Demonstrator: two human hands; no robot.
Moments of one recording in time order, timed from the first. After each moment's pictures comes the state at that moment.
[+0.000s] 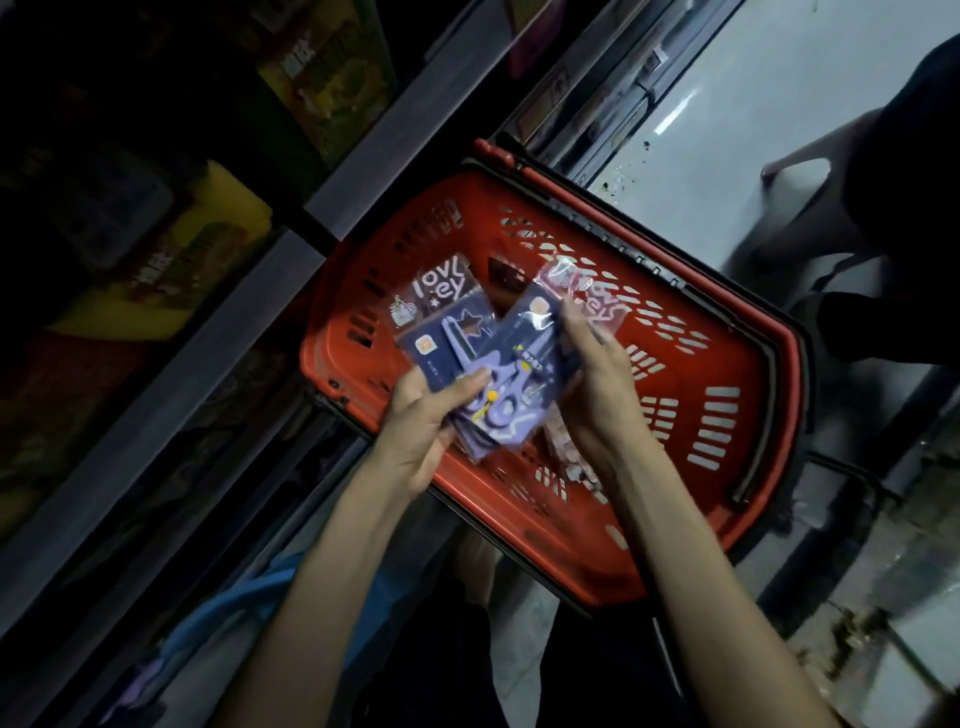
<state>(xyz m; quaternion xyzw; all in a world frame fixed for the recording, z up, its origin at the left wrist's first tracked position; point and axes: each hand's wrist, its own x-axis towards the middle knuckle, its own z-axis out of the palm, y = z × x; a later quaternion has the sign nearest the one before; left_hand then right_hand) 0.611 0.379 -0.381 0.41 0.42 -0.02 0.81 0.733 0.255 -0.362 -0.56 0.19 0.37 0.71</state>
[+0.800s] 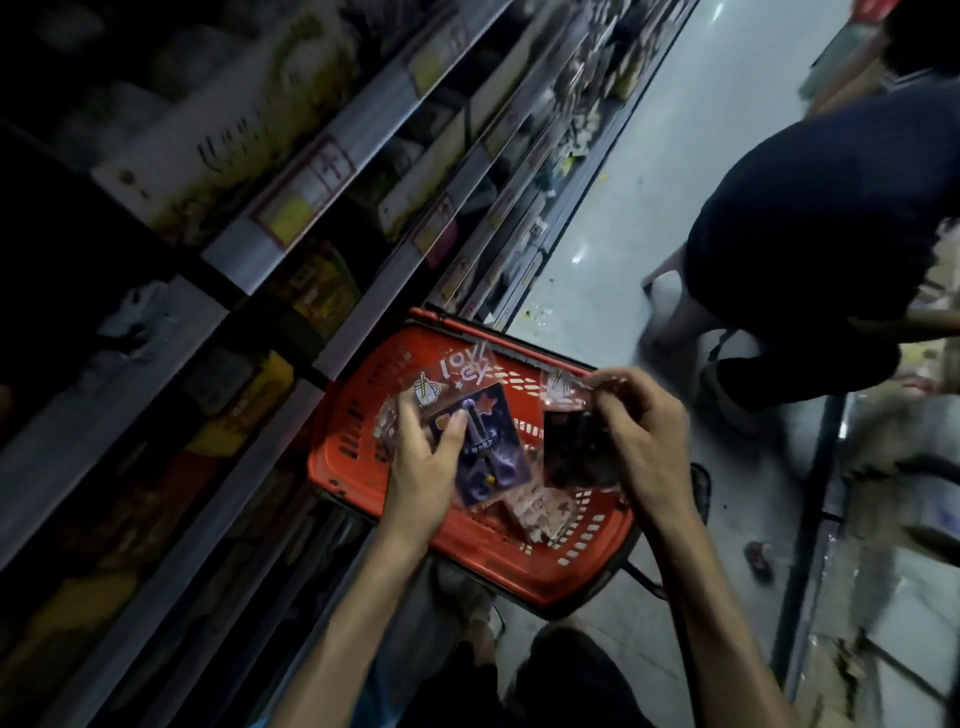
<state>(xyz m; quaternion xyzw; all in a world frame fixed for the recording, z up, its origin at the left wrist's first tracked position) 0.623 0.342 -0.232 0.71 0.29 0.07 0.64 0.724 0.147 -0.198 -0.84 -0.06 0.04 0.53</state>
